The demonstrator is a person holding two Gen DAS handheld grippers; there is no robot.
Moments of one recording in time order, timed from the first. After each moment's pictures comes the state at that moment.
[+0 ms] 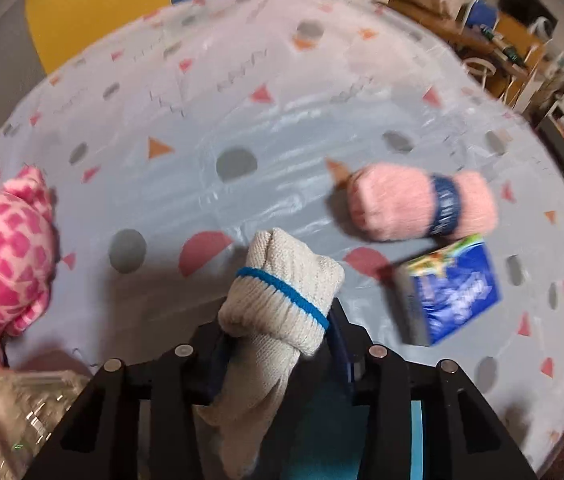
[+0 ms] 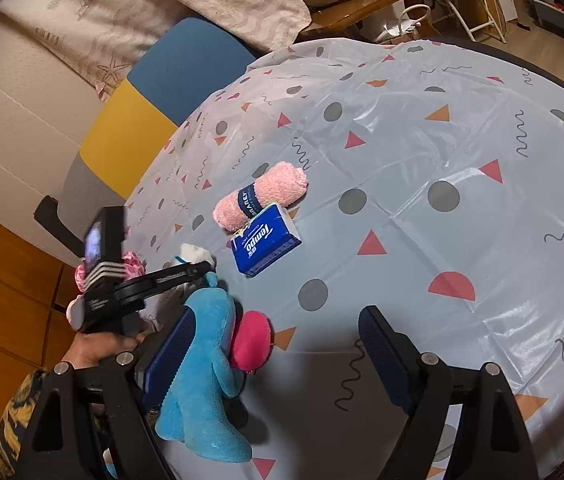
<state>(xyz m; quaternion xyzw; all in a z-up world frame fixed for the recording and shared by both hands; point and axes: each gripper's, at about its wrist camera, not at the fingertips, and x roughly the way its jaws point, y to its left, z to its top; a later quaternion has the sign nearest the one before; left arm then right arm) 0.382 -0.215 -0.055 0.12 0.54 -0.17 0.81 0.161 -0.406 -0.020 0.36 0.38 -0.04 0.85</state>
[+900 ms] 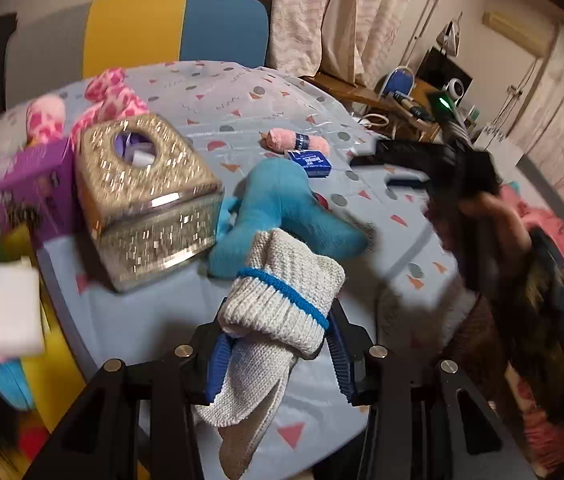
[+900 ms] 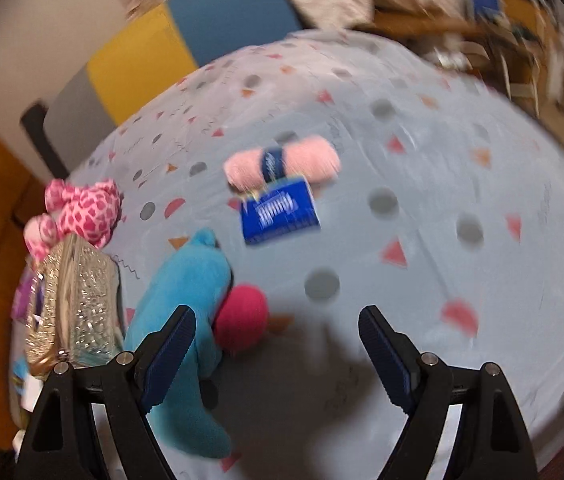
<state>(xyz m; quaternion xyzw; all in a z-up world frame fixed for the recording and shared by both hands) 0.078 -0.035 0.025 0.00 0.43 -0.30 0.85 0.204 -0.350 -0.006 0.17 0.45 -0.03 0.87</state>
